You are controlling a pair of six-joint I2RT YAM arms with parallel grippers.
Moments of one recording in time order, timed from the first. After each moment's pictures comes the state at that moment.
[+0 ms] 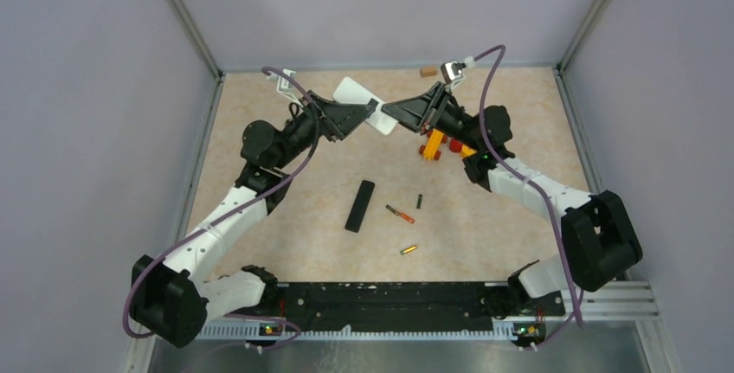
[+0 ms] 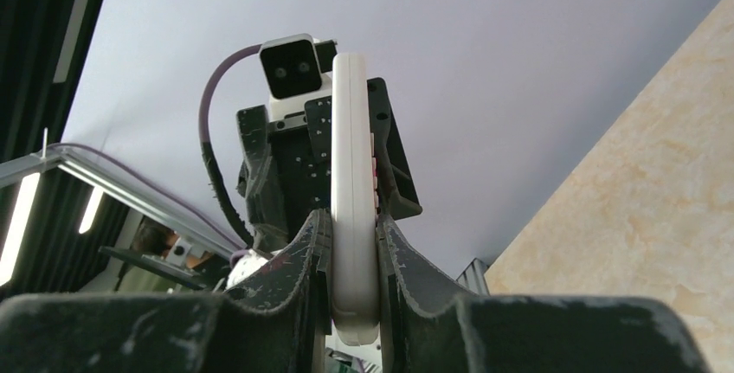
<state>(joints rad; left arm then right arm) -0.46 1.12 0.85 0.66 0.48 -1.01 0.51 1.43 0.90 0.96 -0.62 1.36</state>
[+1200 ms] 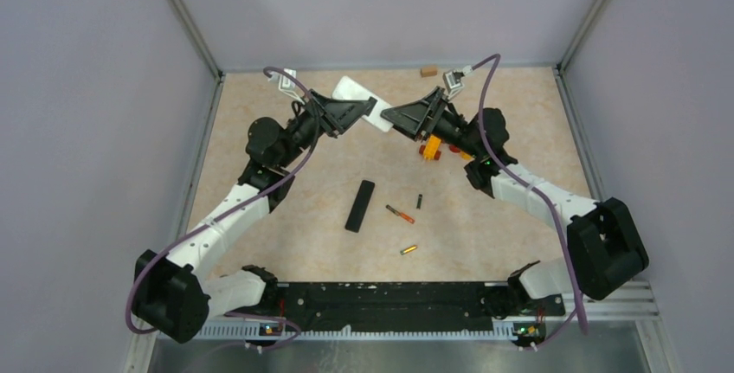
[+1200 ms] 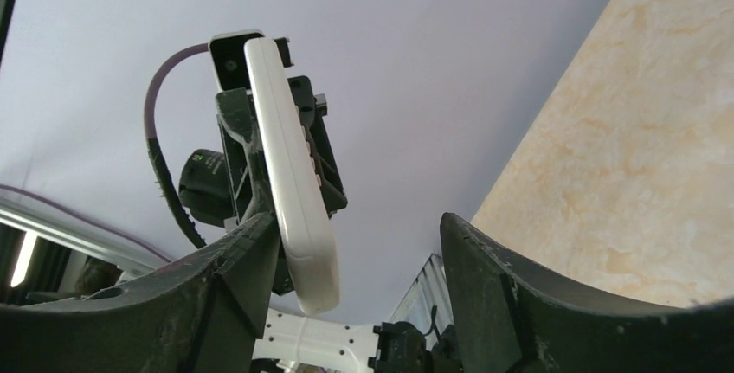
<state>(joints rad) -0.45 1.15 0.85 0.62 0.40 -1.06 0.53 1.38 0.86 0.81 -0.54 1.26</state>
